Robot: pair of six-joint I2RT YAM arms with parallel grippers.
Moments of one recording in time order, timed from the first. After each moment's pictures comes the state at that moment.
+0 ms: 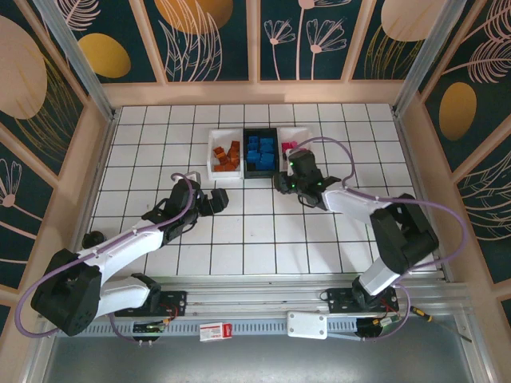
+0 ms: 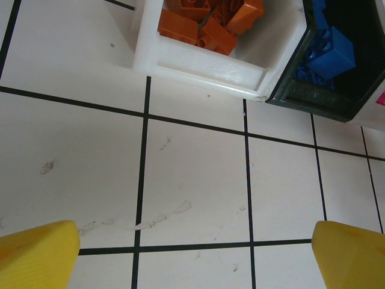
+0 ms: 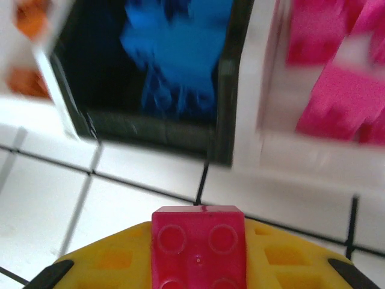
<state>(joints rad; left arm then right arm) -0.54 1.20 0.55 -0.07 -0.06 -0.73 0.57 1.57 0.89 -0.03 -0.01 0.36</state>
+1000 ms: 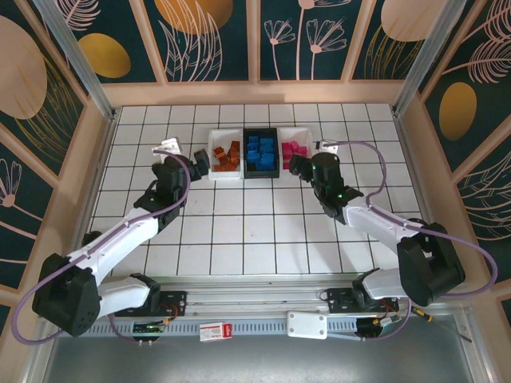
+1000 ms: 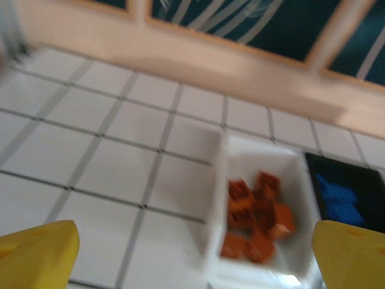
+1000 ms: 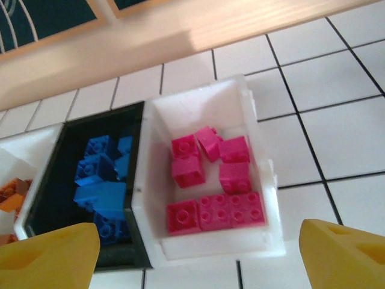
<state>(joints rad) -0.46 1.21 0.75 0.09 -0.53 -0.45 0.52 1.34 0.71 0.18 0.33 0.47</state>
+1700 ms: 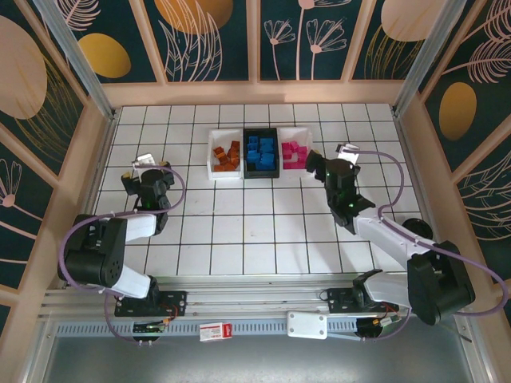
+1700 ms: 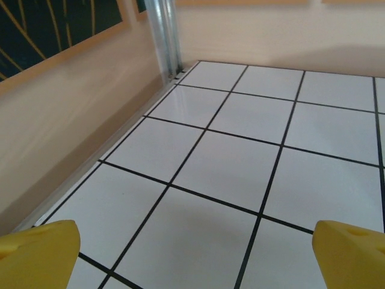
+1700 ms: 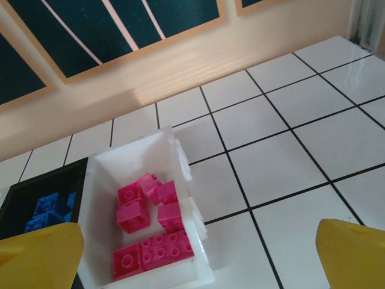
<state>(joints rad) -0.13 1.50 0.44 0.74 -0.57 -0.10 0.45 1.21 0.62 0.25 0.48 0.47</state>
